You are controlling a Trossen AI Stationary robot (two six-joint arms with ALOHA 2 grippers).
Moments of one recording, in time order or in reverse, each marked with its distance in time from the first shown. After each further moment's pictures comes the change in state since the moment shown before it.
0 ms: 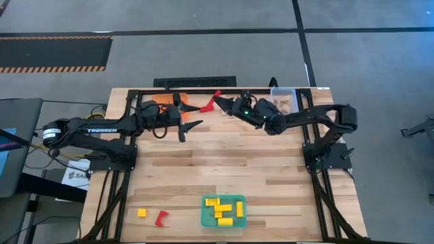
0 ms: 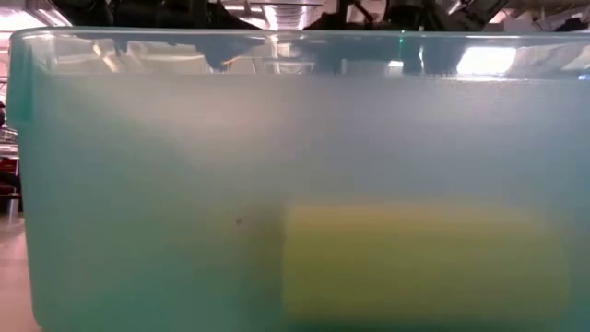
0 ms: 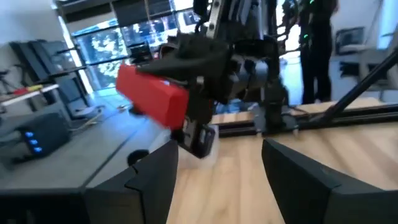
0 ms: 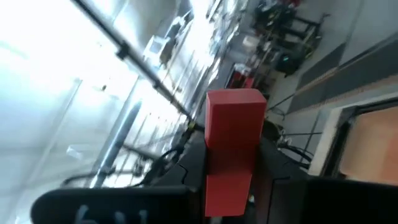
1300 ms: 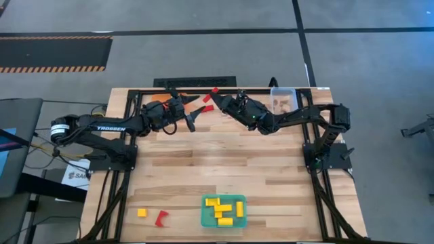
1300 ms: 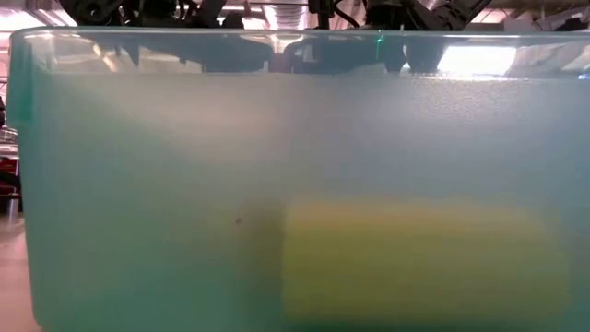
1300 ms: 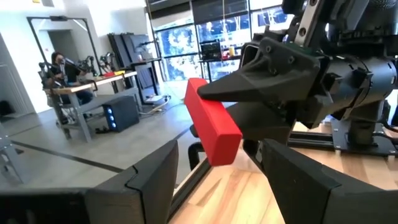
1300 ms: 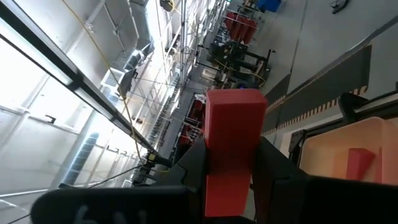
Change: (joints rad) left arm 0.003 0.130 0.002 0.183 -0.313 -0.050; right arm 0.022 0.073 0.117 -0.164 0.220 -0.003
